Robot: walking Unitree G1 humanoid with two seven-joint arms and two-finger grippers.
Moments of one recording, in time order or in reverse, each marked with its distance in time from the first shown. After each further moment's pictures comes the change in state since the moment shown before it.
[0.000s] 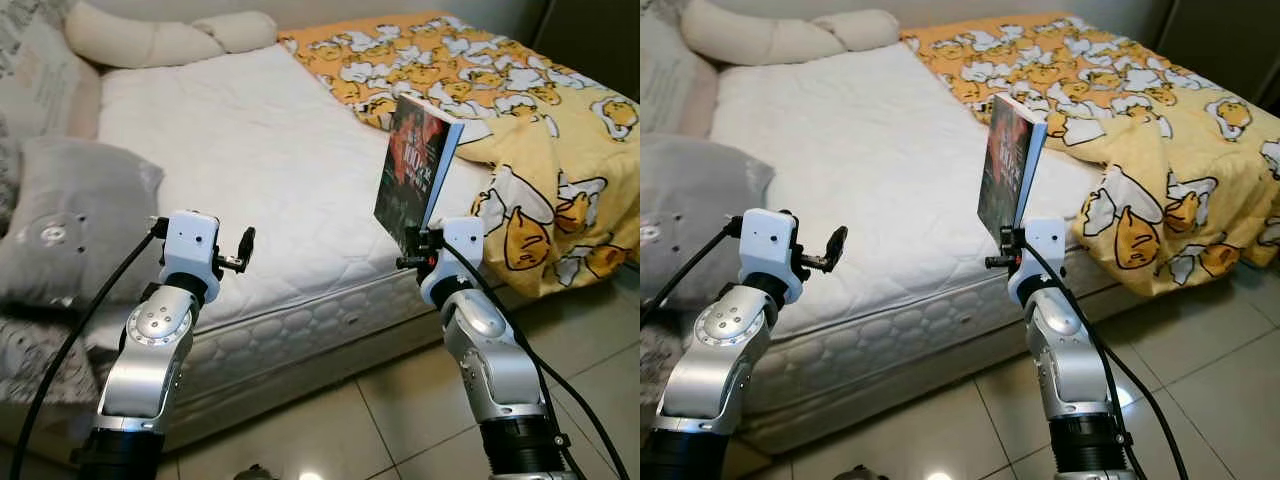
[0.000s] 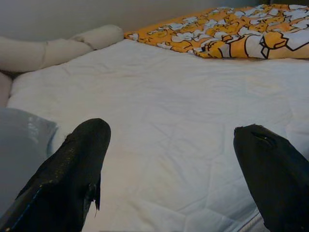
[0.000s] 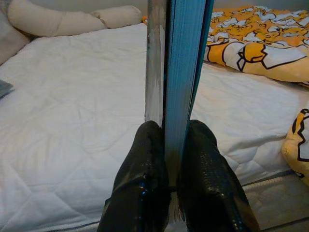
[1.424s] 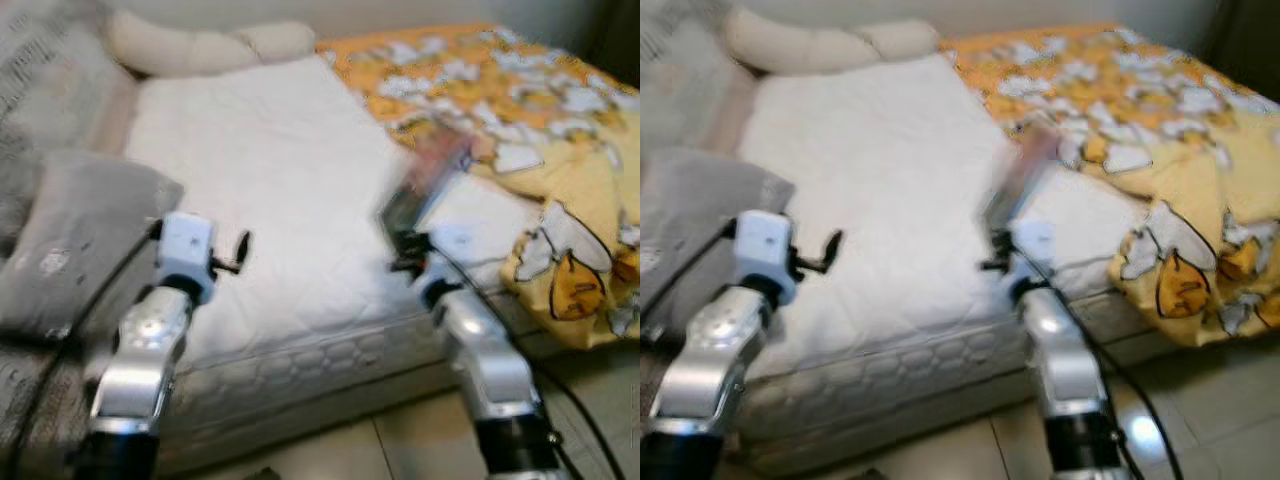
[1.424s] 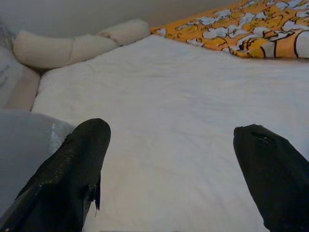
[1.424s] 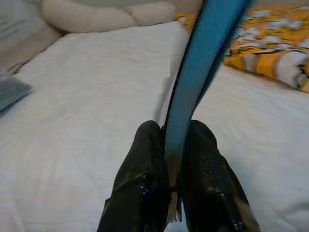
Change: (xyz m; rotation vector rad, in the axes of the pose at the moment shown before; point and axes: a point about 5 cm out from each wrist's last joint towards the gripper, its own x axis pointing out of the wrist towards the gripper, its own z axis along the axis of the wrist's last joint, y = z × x) left arm -0.001 0.005 -0.002 0.002 0.010 0.000; right arm 0.003 0.013 -0.005 -0.052 0.029 0.062
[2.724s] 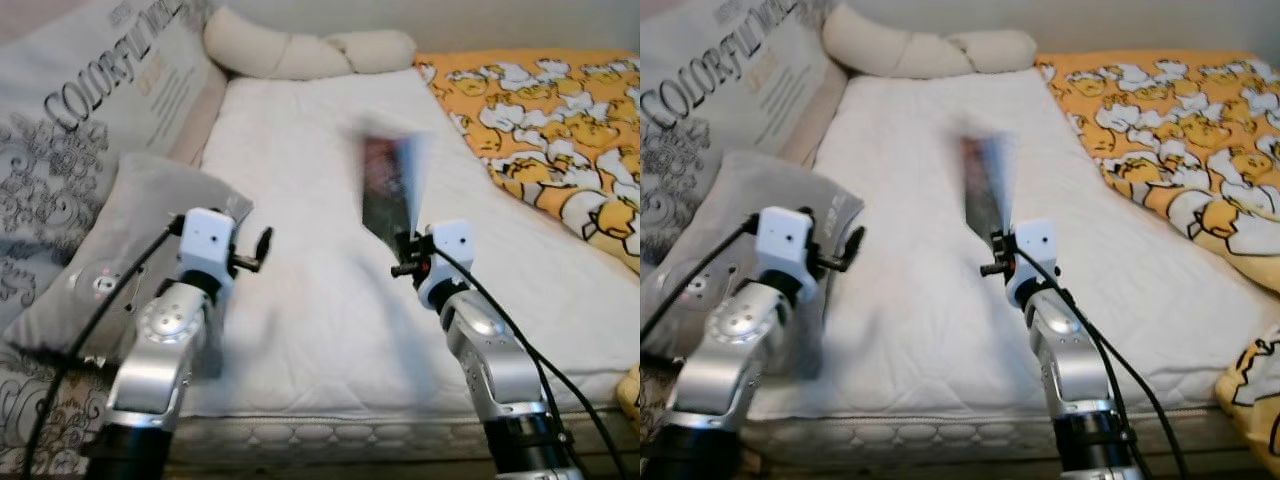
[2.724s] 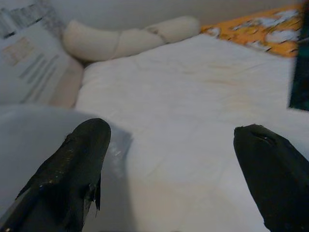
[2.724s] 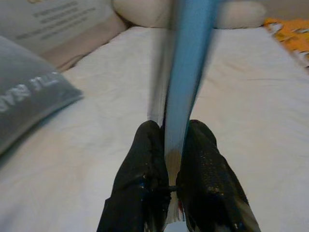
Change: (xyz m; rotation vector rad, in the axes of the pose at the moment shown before) left arm 0.004 -0.012 0.005 0.003 -0.037 -0.068; right arm -0.002 -0.005 0.000 0.007 -0.001 0.049
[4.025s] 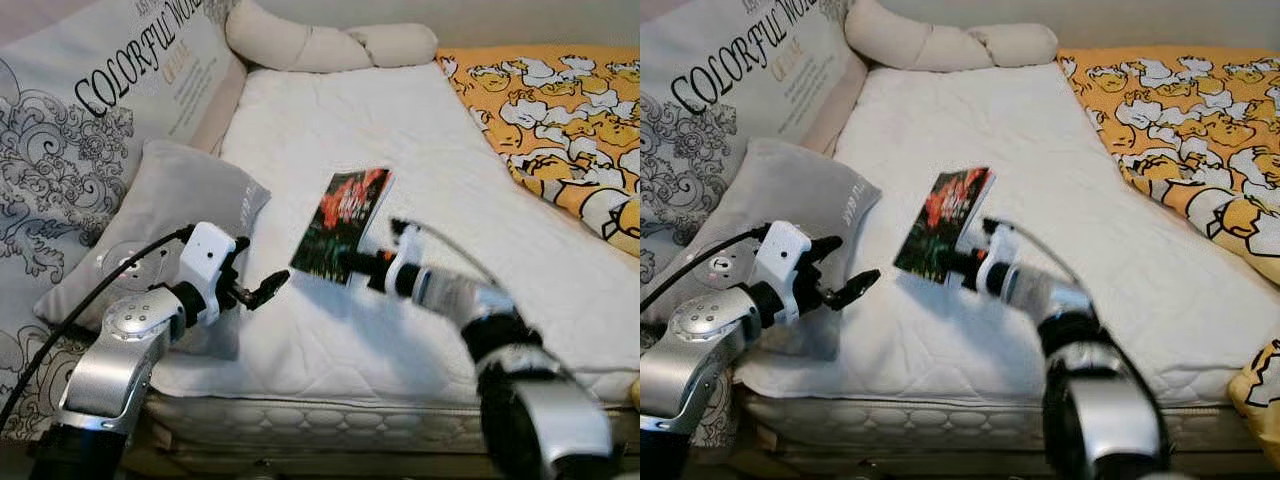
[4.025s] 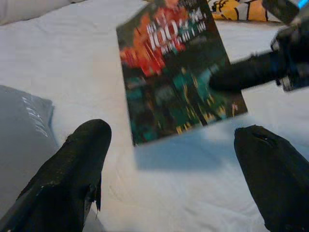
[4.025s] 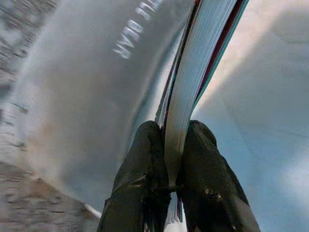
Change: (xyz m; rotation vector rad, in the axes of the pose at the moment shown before) left arm -0.016 0.001 -0.004 -0.007 0.139 -0.468; right arm 0.054 0.002 -0.011 0.596 0.415 0.406
